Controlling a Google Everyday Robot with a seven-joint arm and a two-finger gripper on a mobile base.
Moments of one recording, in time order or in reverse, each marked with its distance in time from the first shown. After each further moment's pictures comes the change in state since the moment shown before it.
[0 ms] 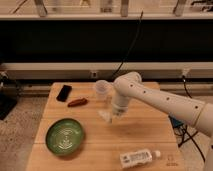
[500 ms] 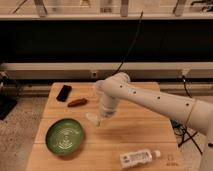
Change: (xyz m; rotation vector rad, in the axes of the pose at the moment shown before) arm -0.078 0.016 -0.002 -0.011 -0.070 -0.135
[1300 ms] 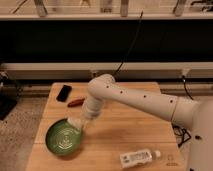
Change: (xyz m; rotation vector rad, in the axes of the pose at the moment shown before) arm -0.084 0.006 0.025 -0.047 -0.121 -0.180
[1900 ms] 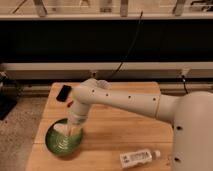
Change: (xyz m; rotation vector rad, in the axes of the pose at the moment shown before) arm -0.056 -0.003 0.041 -0.049 -0.033 -0.072
